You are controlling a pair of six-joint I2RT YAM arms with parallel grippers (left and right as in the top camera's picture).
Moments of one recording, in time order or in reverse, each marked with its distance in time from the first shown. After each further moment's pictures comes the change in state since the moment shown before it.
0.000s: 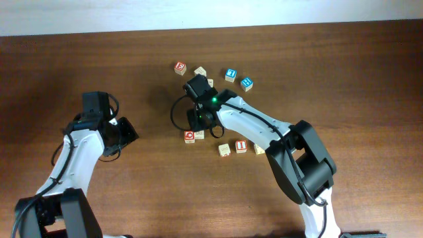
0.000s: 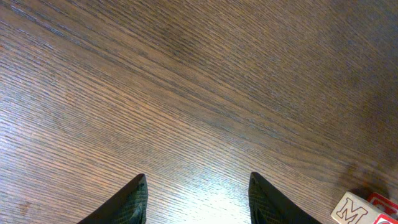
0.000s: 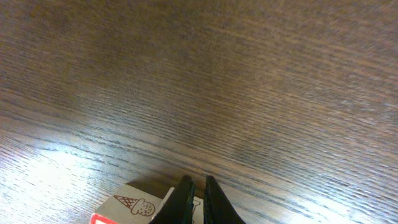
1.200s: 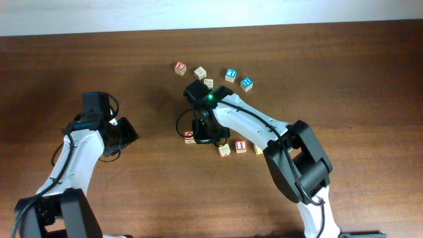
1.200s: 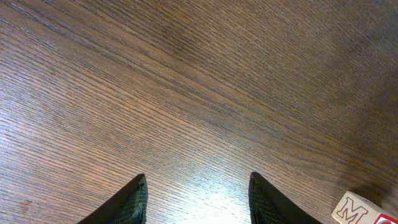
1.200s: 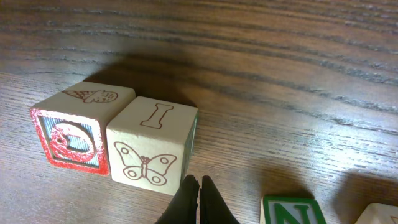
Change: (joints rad) left arm 0.000 0.000 0.000 -0.004 0.000 0.000; right arm 0.011 0.022 0.074 -0.348 -0.095 0.169
